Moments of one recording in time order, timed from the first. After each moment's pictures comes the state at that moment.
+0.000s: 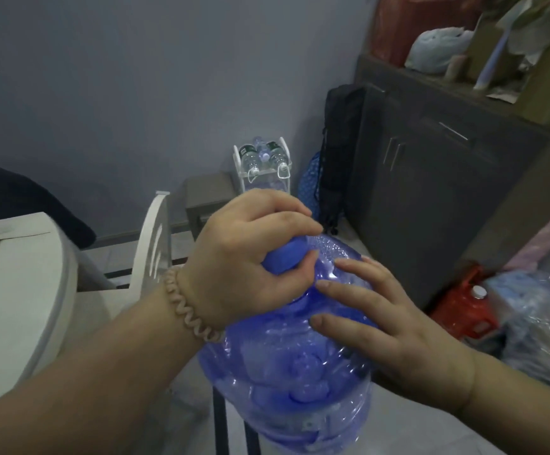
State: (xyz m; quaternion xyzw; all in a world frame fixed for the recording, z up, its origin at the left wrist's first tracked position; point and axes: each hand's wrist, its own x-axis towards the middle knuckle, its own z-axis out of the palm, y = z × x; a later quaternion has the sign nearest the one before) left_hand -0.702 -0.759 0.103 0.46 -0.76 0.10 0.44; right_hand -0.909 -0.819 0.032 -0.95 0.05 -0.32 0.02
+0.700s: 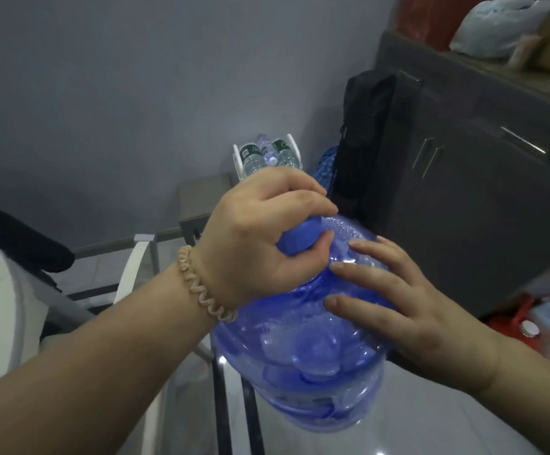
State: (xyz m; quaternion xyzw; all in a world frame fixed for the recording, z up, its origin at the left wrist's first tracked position) left_hand -0.566 -0.959 0.080 0.44 -0.77 0.09 0.46; right_hand -0.782 -1.011 0.018 -0.96 0.06 -0.28 0.00
